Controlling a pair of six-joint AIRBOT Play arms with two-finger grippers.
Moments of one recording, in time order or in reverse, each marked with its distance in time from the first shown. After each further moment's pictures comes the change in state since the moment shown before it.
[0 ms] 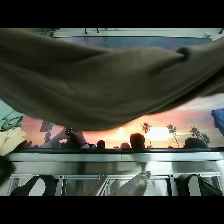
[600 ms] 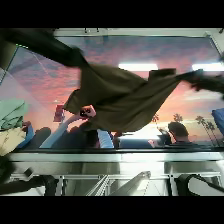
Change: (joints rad) left arm -0.577 -0.449 0.060 0.114 -0.016 -0.072; right arm 0.137 -0.646 -0.030 -0.129 0.257 0.169
